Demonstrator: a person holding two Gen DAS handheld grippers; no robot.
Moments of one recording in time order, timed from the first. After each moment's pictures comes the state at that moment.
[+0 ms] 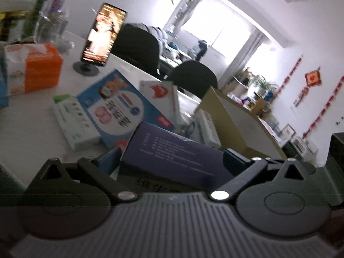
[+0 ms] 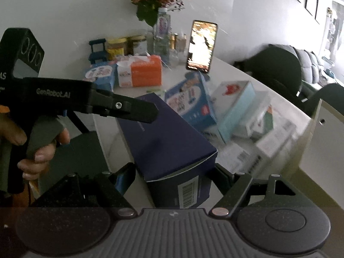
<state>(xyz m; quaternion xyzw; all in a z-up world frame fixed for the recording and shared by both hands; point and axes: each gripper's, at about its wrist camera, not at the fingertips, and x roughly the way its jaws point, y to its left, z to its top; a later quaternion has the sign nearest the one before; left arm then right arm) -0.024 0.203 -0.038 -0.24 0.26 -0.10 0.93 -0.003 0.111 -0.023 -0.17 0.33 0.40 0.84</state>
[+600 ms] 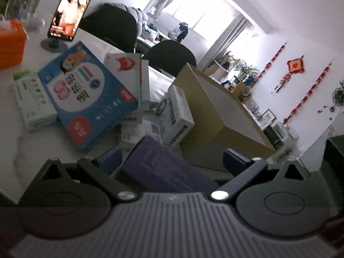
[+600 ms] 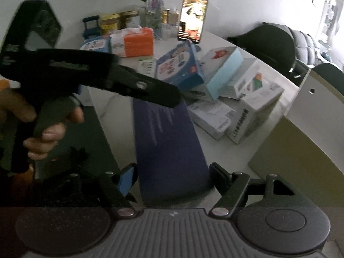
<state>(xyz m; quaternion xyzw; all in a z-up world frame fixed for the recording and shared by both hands) -0.004 0.168 -0.055 -0.26 0.29 -0.18 0.91 -0.018 0.087 -0.039 -0.19 0.37 0.38 0.82</state>
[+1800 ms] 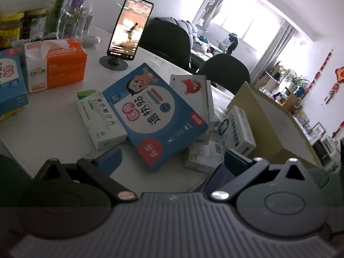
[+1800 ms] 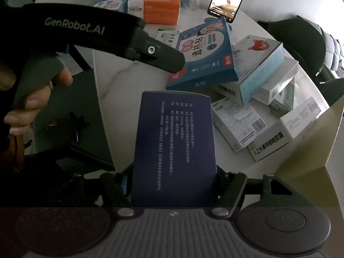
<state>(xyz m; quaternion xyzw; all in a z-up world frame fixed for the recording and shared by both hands) -0.009 0.203 -0.042 -0.22 0.30 -0.01 0.93 0.015 0.146 -0.058 -0.30 0.43 0.39 0.76</state>
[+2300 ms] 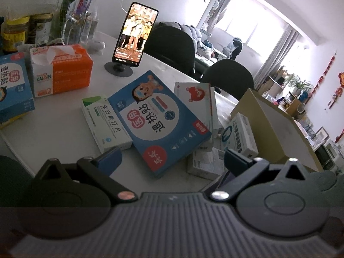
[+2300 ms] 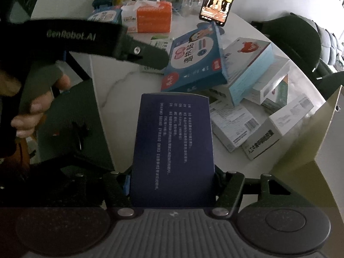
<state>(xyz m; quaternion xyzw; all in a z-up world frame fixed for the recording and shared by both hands) -0.010 0.205 -0.035 -0.22 0.29 0.00 0.93 0.021 0.134 -0.044 -0.26 0.43 0.39 0.77</state>
